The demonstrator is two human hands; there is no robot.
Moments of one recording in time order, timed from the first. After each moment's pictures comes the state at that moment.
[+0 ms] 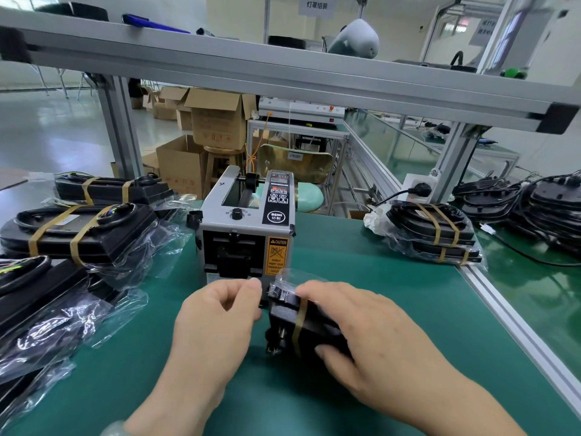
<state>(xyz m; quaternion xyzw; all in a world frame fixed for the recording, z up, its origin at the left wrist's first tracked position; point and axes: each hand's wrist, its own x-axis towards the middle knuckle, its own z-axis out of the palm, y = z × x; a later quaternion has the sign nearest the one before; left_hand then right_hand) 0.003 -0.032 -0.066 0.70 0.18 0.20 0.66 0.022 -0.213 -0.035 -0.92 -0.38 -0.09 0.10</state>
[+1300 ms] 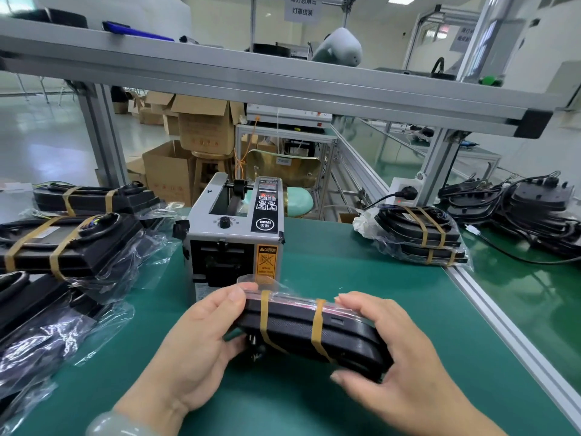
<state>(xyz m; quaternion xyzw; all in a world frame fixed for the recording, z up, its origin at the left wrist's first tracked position) 0.017 -0.013 -0.085 0.54 0.03 0.02 0.84 0.028 -0.248 -0.072 -0.86 -0.32 -0.19 0.33</state>
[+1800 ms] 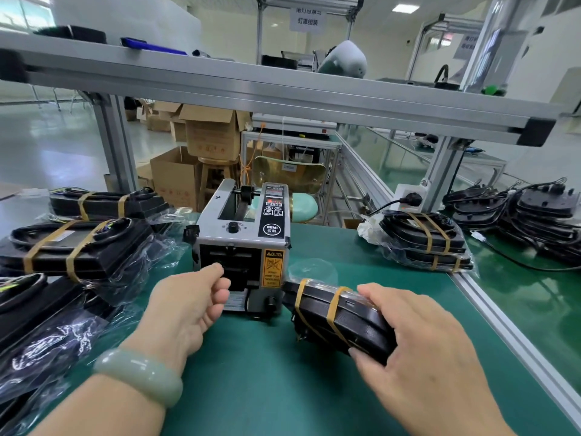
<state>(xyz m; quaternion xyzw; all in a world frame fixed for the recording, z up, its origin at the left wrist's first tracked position) 0.057 0.017 -0.058 0.55 0.31 0.11 0.77 0.009 -0.234 -0.037 -0.92 -0.20 -0.31 0.13</state>
